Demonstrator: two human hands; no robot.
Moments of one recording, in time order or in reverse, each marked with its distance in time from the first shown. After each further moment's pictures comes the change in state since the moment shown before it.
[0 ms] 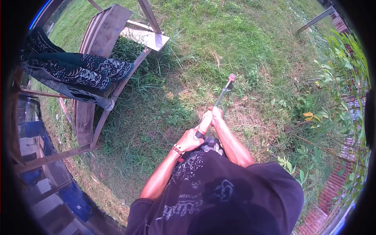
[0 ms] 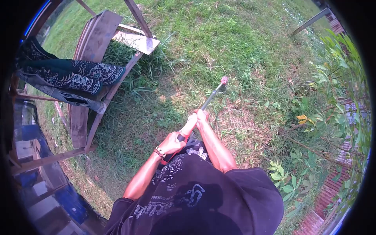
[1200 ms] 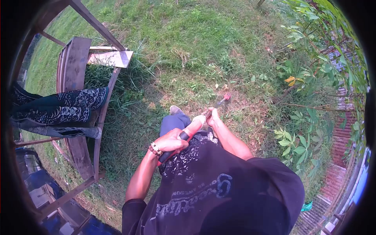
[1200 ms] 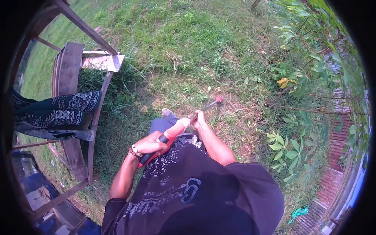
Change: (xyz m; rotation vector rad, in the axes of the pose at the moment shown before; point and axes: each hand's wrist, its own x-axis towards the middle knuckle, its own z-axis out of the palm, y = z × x) left_hand -0.008 0.062 -0.035 -0.053 -0.521 -0.020; right_hand 0.006 -0.001 -0.111 0.462 -0.007 0.130
